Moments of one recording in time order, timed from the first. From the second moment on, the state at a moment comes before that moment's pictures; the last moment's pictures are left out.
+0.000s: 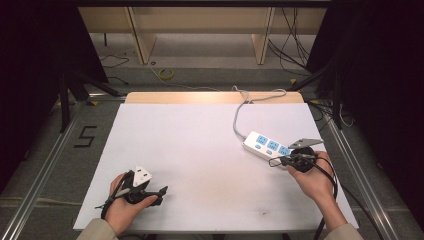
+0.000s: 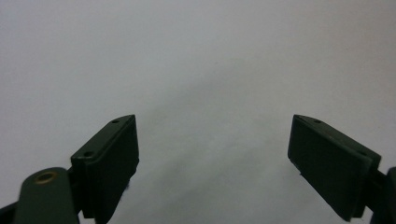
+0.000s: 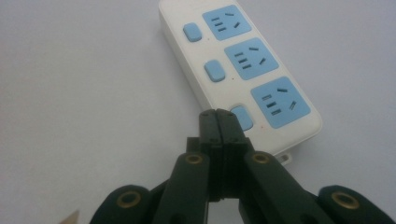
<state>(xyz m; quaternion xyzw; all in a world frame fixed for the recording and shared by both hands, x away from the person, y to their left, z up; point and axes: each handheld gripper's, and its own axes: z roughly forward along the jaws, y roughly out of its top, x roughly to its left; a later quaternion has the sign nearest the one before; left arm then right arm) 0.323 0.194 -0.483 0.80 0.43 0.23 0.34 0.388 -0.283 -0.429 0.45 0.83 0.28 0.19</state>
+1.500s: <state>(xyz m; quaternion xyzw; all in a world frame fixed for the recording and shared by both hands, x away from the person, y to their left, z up) 0.323 0.194 -0.483 0.80 0.43 0.23 0.34 0.408 -0.283 -0.426 0.46 0.82 0.27 0.19</state>
